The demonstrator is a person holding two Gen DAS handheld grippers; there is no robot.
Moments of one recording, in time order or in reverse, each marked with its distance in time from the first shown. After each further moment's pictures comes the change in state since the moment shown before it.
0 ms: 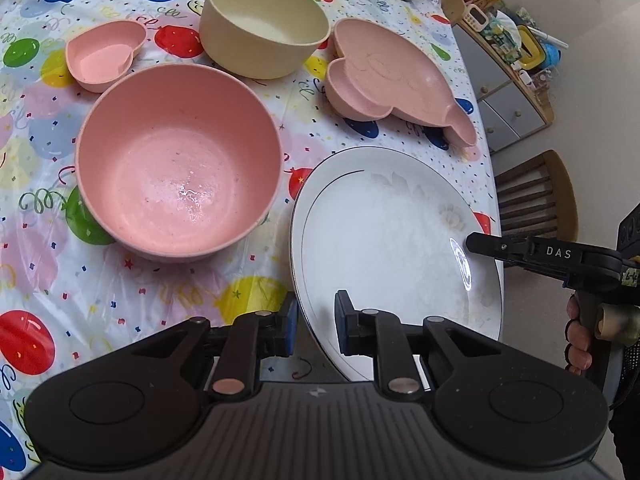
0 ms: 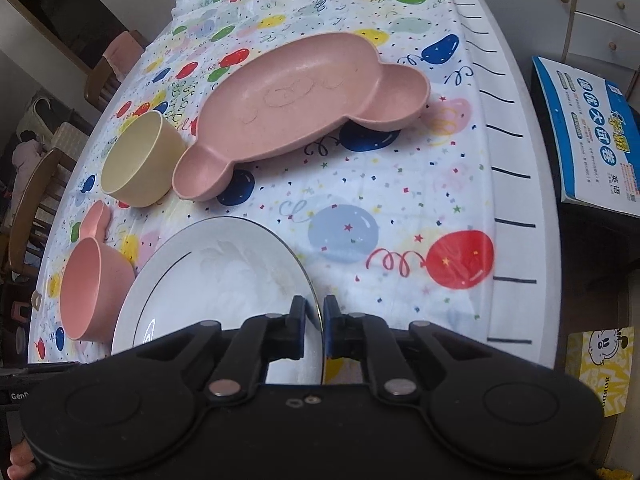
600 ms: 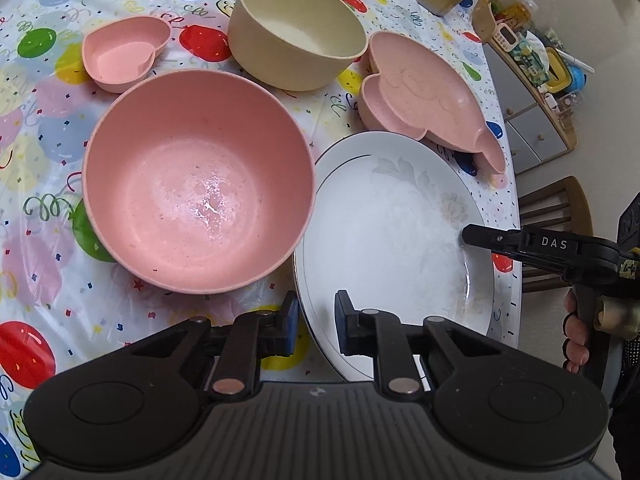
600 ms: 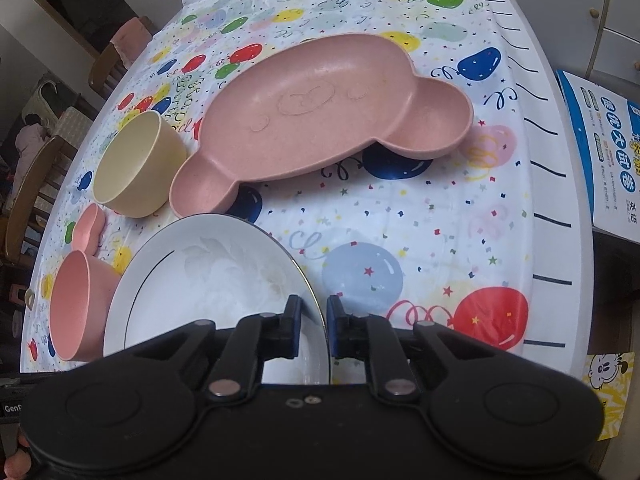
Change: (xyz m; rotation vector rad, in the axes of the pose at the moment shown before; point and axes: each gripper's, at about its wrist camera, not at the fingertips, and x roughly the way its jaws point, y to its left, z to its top) left arm 0.014 0.010 0.013 -0.070 -0.028 0.047; right arm 0.031 0.006 0.033 -0.056 0.030 0.014
